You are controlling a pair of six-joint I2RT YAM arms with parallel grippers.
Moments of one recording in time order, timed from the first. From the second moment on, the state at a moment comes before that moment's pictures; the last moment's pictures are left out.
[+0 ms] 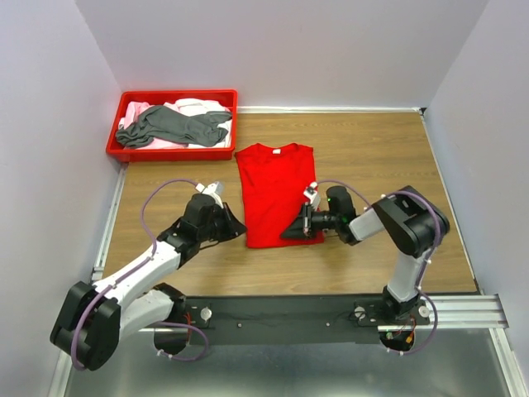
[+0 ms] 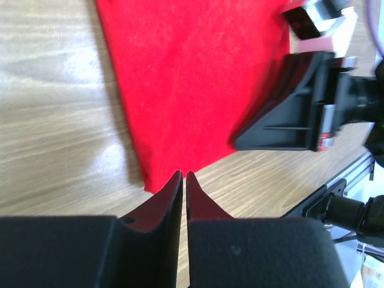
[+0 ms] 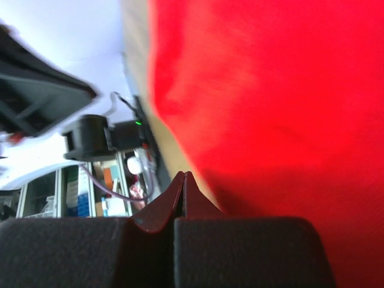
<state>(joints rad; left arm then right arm) -0.51 1.00 0.43 -0.06 0.22 -0.76 0.51 1.91 0.54 0.80 -0.88 0.99</state>
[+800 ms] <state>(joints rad) -0.34 1.77 0.80 0.27 0.28 -0.73 0.16 2.04 0.81 0.67 -0.76 0.94</state>
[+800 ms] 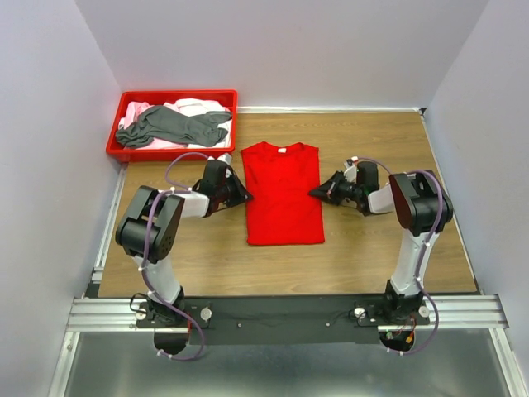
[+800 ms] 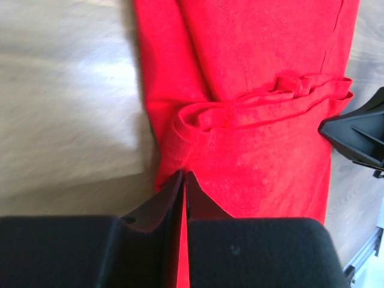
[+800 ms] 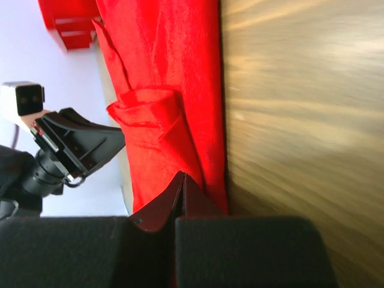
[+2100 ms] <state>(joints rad) -0.70 1.19 0.72 -0.41 -0.10 -0.68 0.54 1.43 0.77 -0.53 -0.04 0.63</state>
